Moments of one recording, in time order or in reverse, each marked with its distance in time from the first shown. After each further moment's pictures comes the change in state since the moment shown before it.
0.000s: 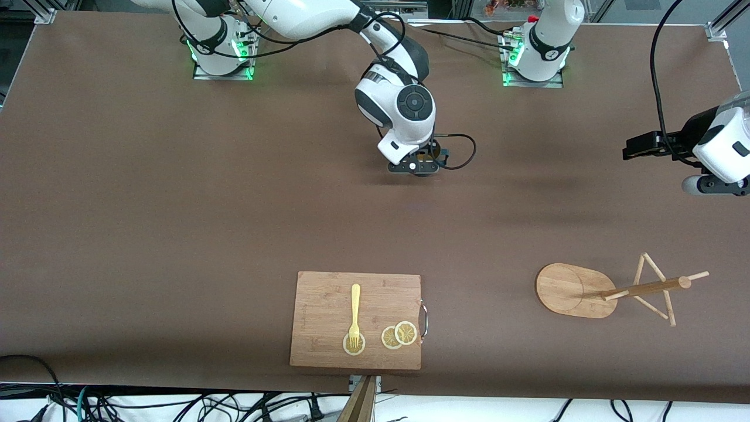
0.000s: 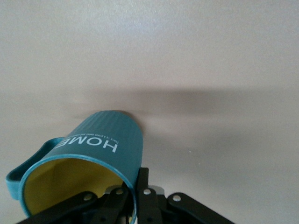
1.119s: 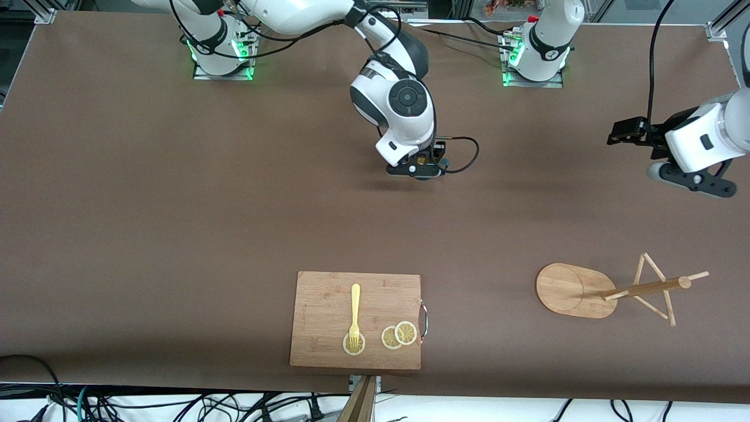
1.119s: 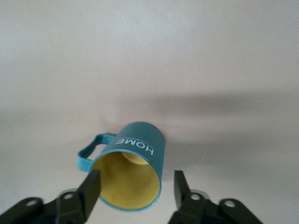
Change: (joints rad) left arm -0.002 -0.025 -0.001 -0.129 -0.070 -0.019 0.399; right arm -0.038 -0.066 -0.017 0.054 0.048 -0.017 0.027
